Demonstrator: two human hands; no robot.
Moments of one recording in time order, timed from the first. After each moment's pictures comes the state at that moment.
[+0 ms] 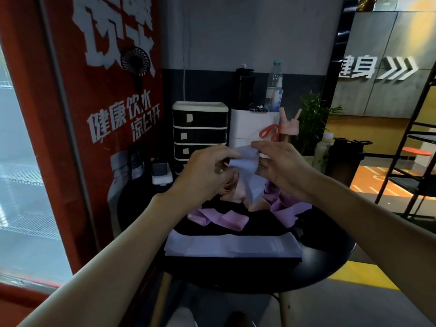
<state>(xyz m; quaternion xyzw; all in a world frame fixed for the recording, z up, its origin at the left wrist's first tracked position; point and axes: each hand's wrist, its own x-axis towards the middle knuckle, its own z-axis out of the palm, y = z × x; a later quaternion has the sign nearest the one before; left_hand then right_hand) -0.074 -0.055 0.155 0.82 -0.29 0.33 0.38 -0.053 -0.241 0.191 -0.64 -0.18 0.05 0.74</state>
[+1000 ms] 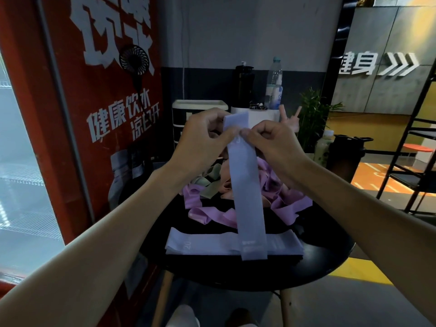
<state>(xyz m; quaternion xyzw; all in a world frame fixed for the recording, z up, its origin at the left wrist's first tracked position) -0.085 -0.062 0.206 0.76 -0.25 0.33 0.51 -0.055 -0.227 0.203 -0.74 -0.25 -0.16 0.60</state>
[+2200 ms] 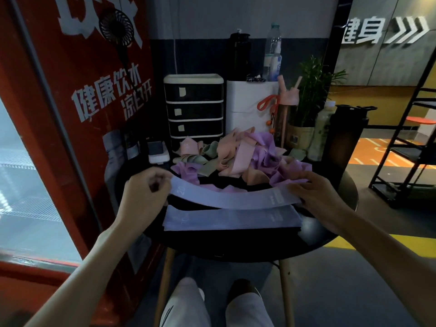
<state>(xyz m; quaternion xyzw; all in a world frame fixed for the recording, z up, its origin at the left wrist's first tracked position) -0.120 0.015 0.070 0.85 -0.02 0.30 0.44 -0.051 -0.329 0.055 -0.76 -0.05 -0.06 0.64</state>
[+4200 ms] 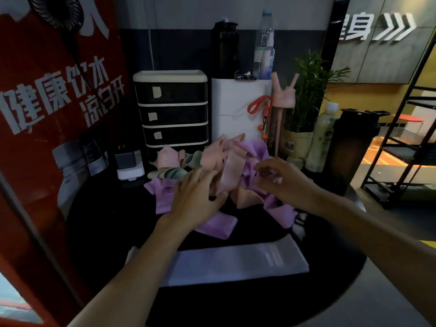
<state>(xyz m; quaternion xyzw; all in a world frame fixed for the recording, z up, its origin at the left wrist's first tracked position) 0.044 -0.078 0.037 0.96 -0.08 0.19 0.21 0.052 -0.308 0.090 -0.90 -0.24 -0.12 0.36</state>
